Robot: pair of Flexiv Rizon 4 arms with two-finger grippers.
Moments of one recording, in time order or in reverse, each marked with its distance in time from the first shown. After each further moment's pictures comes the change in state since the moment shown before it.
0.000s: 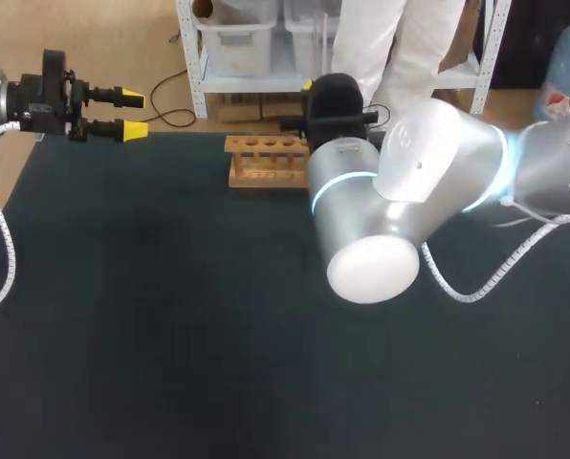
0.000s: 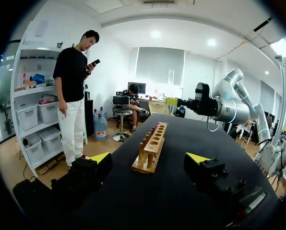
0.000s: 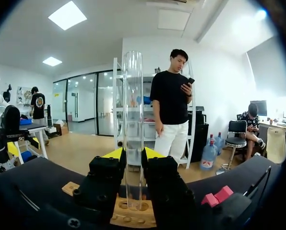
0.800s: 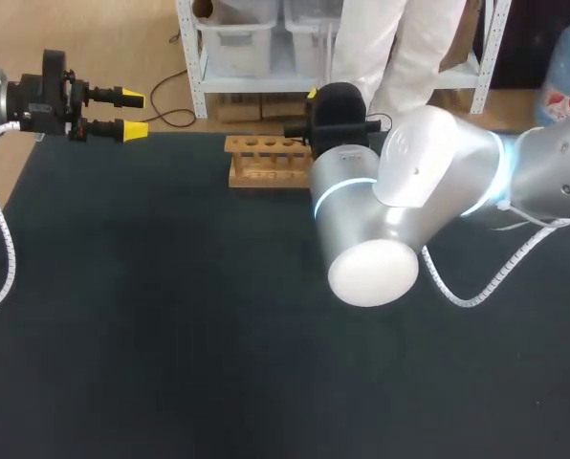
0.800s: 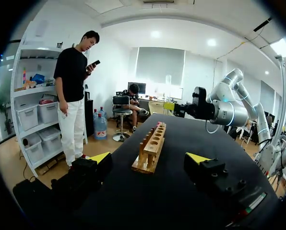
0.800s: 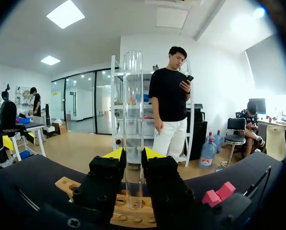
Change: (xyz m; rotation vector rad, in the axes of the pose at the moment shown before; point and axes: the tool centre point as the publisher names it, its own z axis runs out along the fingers) left arm 0.000 0.000 0.000 0.000 0.000 0.000; right arm 0.017 -0.007 0.007 0.014 0.009 0.006
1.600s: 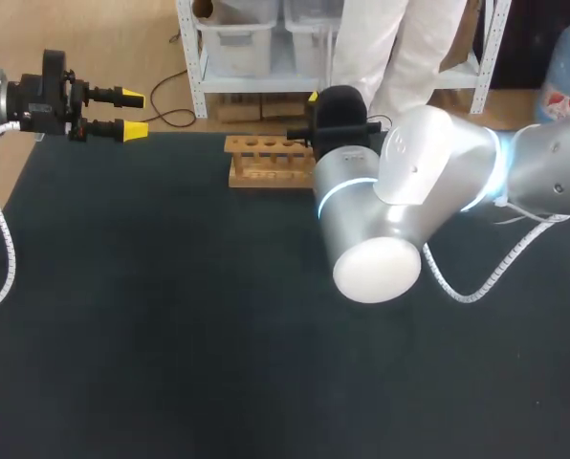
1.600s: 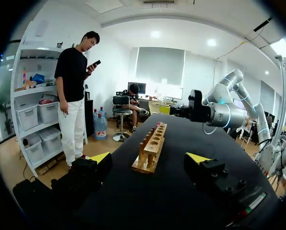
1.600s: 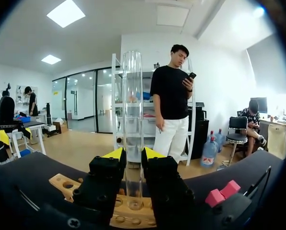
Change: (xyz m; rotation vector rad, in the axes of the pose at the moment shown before) left arm 0.000 0.000 0.000 0.000 0.000 0.000; right arm 0.015 -0.005 0.013 -0.011 0.012 0.002
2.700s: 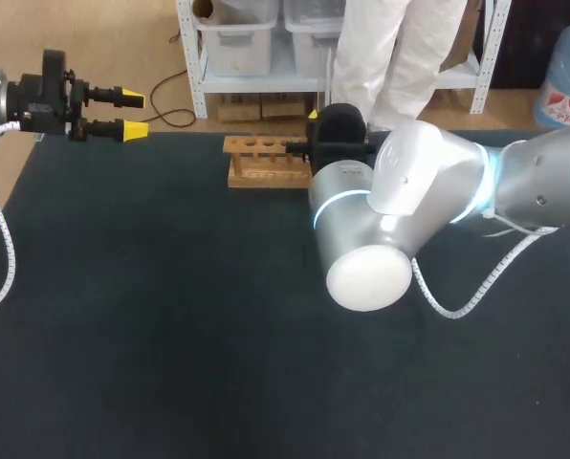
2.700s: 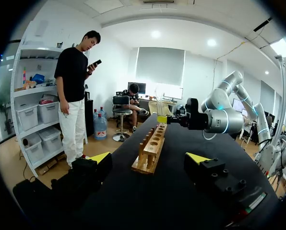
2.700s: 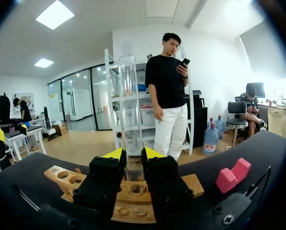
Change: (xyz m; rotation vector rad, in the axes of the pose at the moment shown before) left arm 0.000 0.000 0.000 0.000 0.000 0.000; right arm 0.038 0.001 0.005 0.020 0.049 0.096
